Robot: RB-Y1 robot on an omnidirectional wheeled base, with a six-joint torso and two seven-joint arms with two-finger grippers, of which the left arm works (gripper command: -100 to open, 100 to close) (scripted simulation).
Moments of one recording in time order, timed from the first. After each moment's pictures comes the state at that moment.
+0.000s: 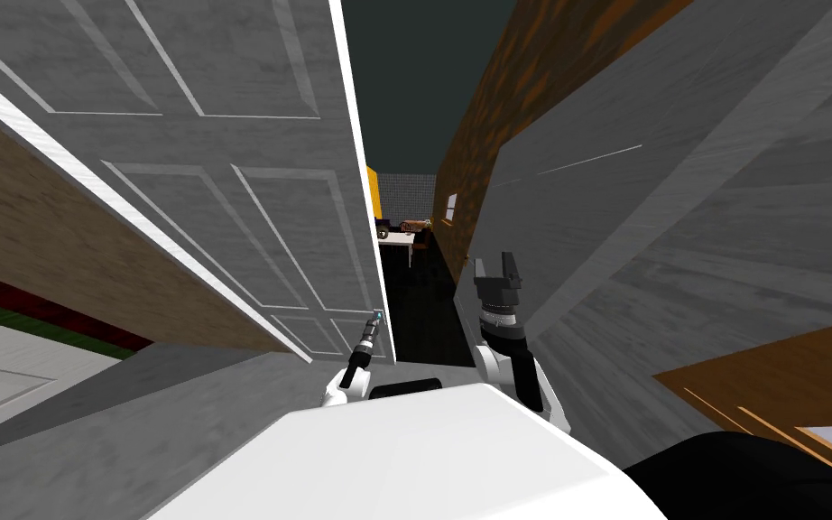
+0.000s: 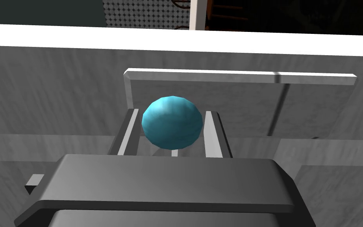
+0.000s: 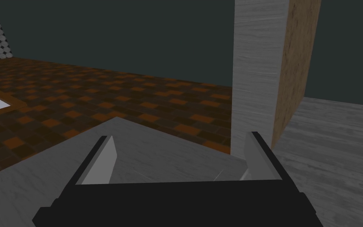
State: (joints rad) arm -0.15 0.03 -0.08 -0.63 -0.03 -0.80 0.05
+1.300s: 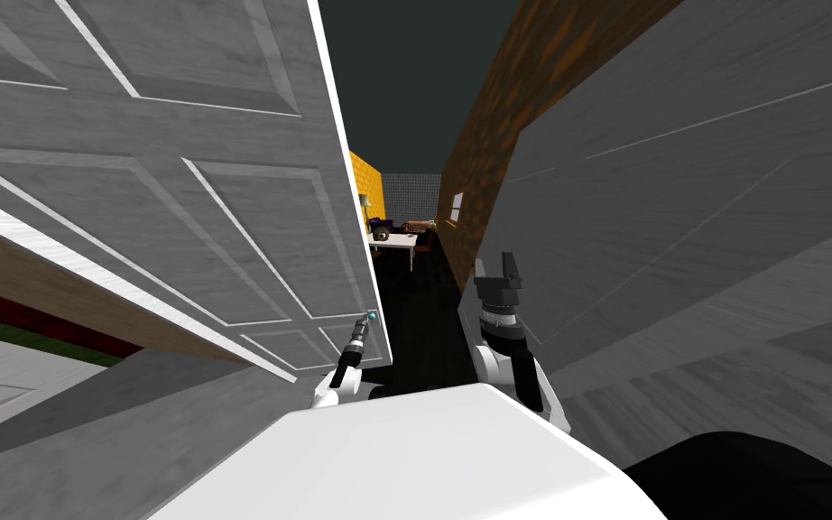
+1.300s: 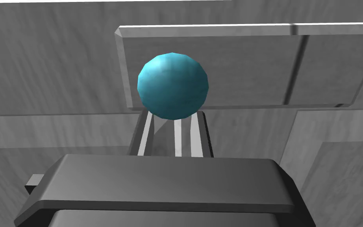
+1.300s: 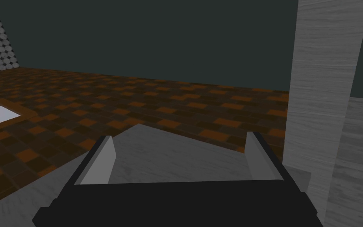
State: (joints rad) arm -0.16 0.07 0.00 -0.63 0.02 -0.79 0.02
